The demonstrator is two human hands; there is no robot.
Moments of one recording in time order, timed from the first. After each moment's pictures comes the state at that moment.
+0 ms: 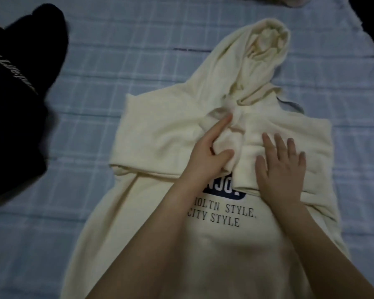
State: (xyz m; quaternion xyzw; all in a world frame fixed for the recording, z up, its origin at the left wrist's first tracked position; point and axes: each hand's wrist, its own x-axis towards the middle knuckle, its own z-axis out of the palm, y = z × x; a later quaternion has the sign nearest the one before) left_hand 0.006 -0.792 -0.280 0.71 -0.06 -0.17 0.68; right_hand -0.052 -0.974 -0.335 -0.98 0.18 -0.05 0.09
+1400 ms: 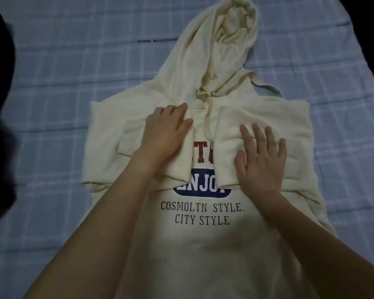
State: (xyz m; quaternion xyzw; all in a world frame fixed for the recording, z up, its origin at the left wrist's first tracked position) left_hand 0.097 -0.777 -0.309 0.95 -0.22 -0.10 0.19; right_hand -0.050 -0.974 -0.360 -0.98 0.19 -0.07 0.04
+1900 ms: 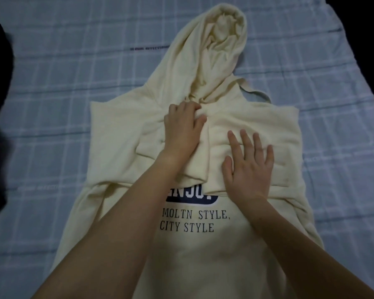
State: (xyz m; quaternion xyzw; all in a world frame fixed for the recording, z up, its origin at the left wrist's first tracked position) left_hand 0.087 -0.852 -0.310 0.94 -0.18 -0.02 0.28; right_hand -0.051 -0.976 -0.362 -0.98 0.17 -0.08 0.05
